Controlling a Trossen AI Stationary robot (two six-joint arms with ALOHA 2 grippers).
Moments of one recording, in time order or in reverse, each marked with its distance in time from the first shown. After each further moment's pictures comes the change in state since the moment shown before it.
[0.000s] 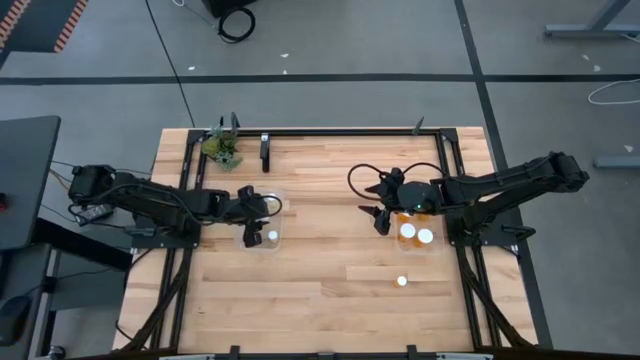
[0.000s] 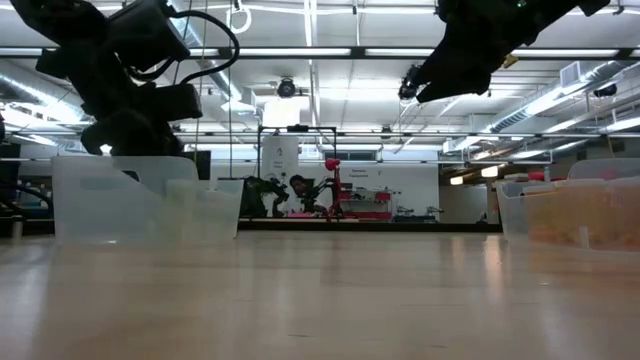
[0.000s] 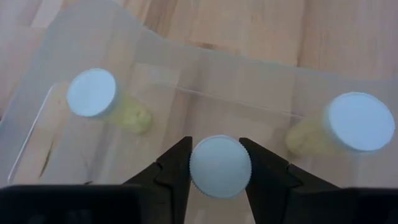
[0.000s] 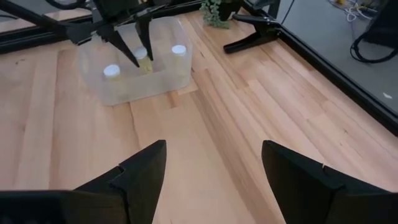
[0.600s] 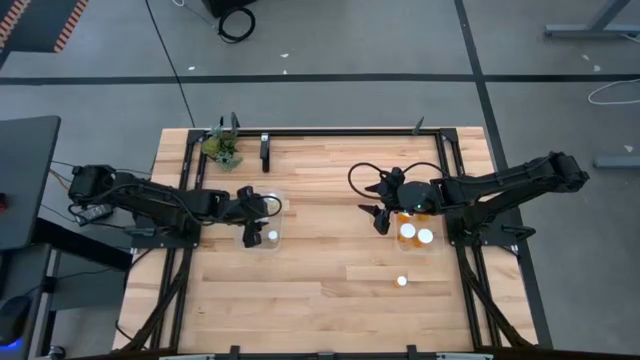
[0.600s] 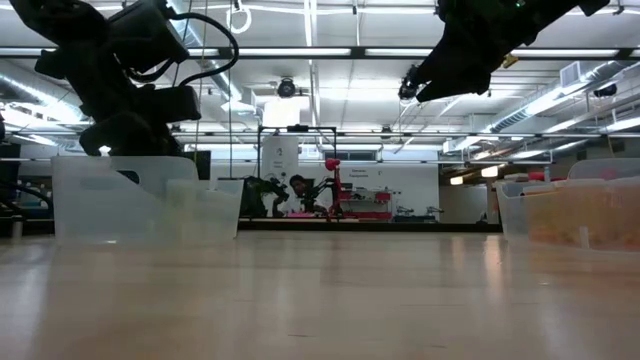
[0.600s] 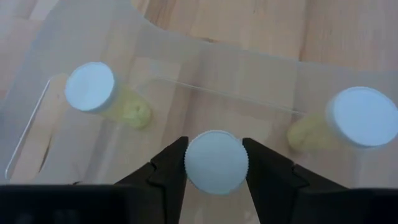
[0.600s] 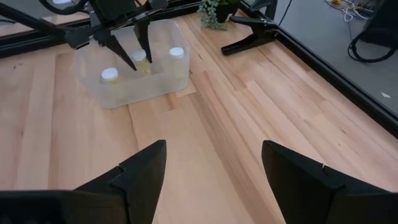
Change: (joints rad) left arm 0.000 0.000 -0.004 -0.003 -0.002 -0.007; right arm 0.000 0.000 0.000 0.005 0.011 0.009
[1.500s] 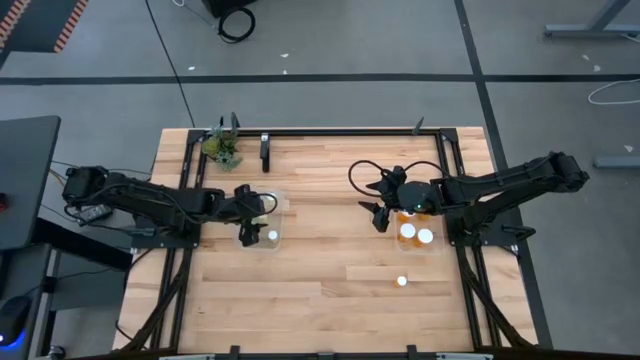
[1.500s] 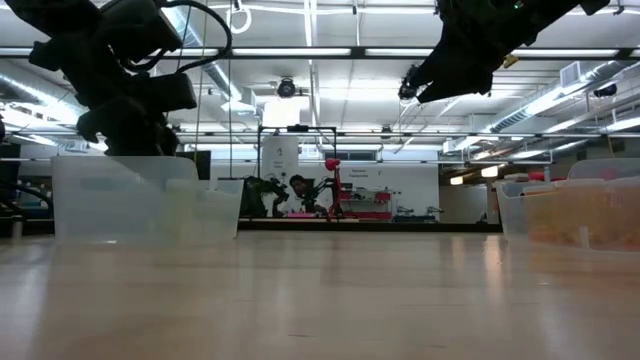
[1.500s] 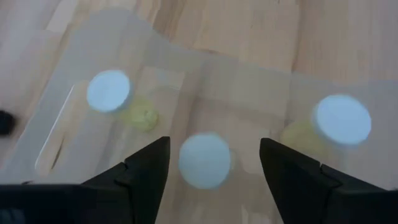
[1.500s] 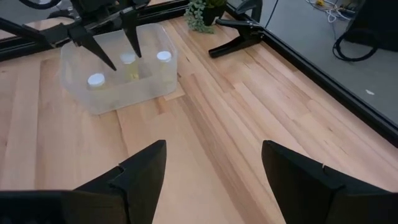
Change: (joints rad) left arm -0.001 -0.078 0.002 -0.044 -0.004 -0.012; right arm -0.002 0.000 0.000 -0.004 0.050 0.021
